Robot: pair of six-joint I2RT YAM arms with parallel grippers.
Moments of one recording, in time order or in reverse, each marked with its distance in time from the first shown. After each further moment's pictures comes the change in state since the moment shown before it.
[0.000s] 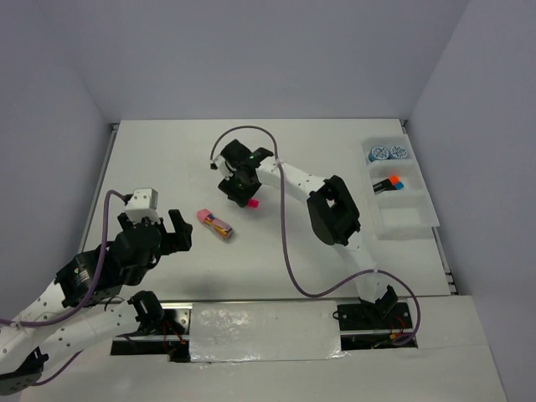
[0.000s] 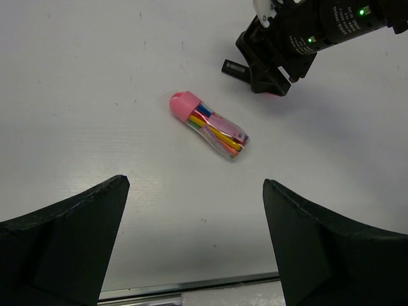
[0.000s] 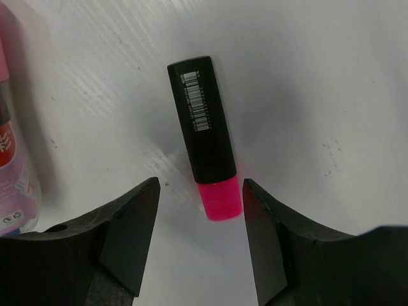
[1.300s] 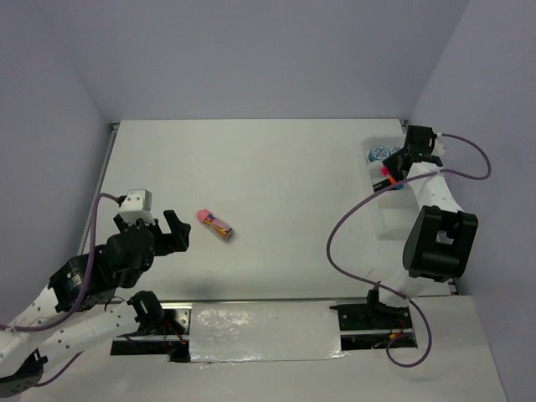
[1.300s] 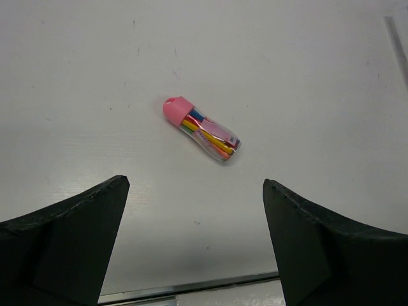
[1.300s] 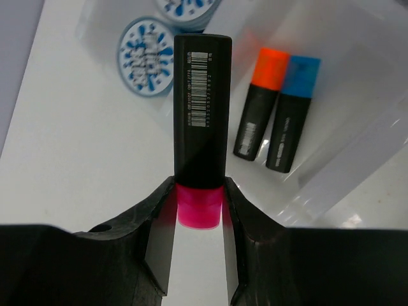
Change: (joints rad) left arm 0.000 -0.042 0.000 0.011 0.010 0.003; right arm -0.981 -0.761 -0.835 0.413 0.151 0.957
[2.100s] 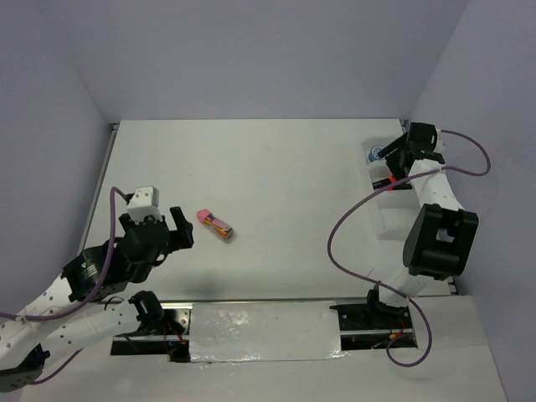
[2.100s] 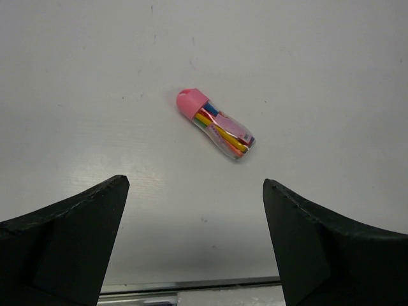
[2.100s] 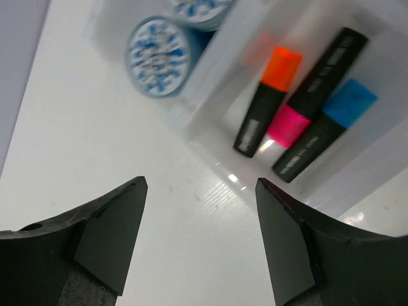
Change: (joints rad) left arm 0.000 0.069 0.003 -0.027 -0.036 -0.054; right arm -0.058 0.056 0.055 -0.033 -0.065 0.007
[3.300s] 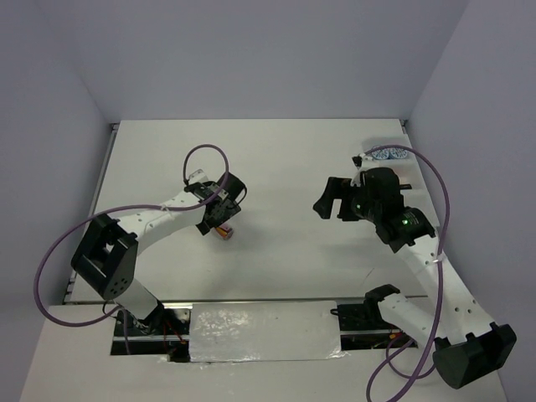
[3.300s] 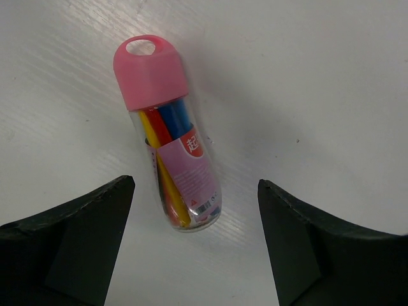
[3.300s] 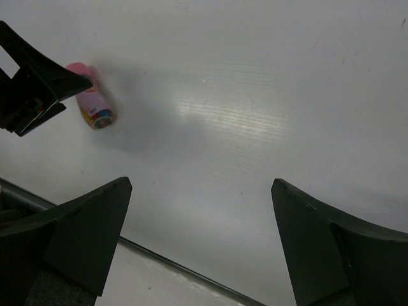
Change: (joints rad) left arm 0.289 0.987 0.169 0.215 0.253 -0.536; right arm 0.600 -0.744 -0.339 -0.197 -0.208 -0.364
